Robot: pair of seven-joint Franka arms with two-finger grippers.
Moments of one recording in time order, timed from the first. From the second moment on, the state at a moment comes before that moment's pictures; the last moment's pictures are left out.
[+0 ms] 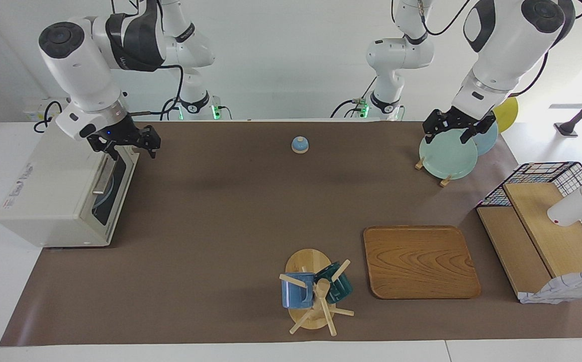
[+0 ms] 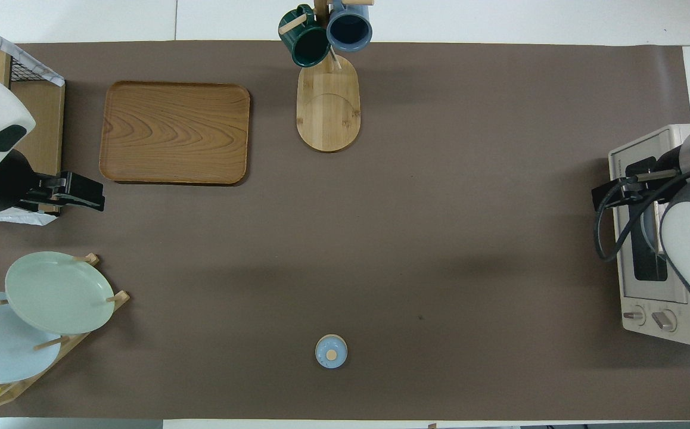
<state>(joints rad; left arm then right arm) -0.07 -0.04 -0.07 -1.68 -0.03 1.57 -0.07 0.01 -0.02 -0.01 -1.79 -0.06 1.69 -0.07</state>
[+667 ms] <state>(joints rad) -0.07 -0.04 -0.07 -1.68 -0.03 1.57 -0.07 0.01 -0.07 -0.03 -1.78 -0.06 1.63 -0.07</state>
